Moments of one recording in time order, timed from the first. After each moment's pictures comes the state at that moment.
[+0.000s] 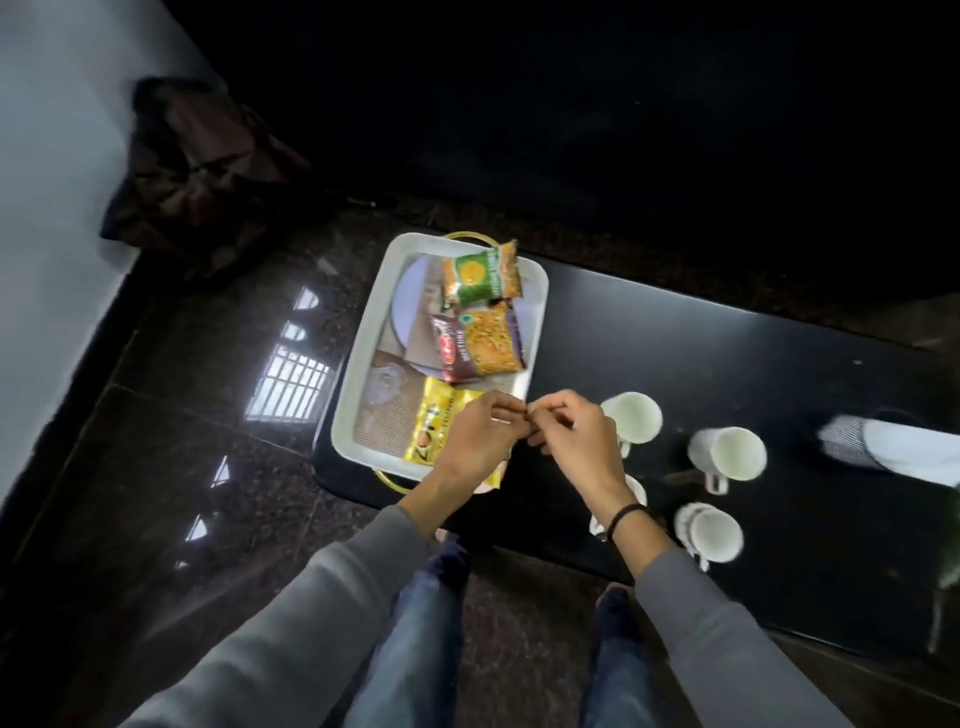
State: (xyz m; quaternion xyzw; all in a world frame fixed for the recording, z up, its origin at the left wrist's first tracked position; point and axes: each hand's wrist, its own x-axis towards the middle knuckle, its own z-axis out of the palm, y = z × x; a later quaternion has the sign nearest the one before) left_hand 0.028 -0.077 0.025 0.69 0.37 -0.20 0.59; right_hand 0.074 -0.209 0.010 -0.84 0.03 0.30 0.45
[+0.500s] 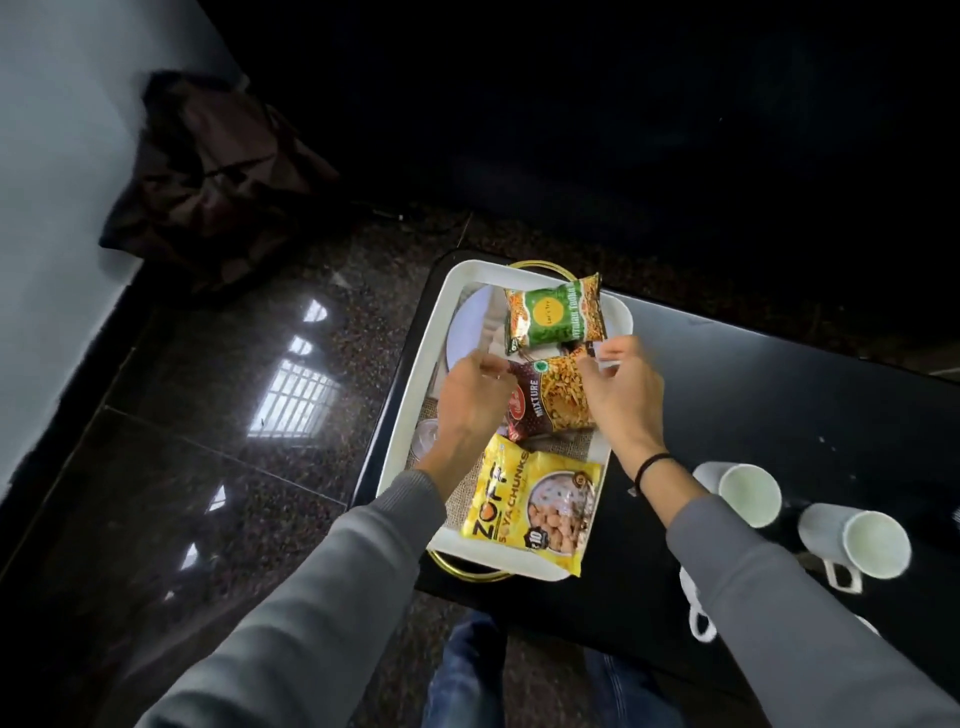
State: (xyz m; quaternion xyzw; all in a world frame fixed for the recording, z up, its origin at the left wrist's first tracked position) left_hand 0.094 0.051 -0.044 0.72 0.42 -0.10 0.54; right_hand 0.162 -0.098 -0.049 -0.92 0.04 0.16 0.36
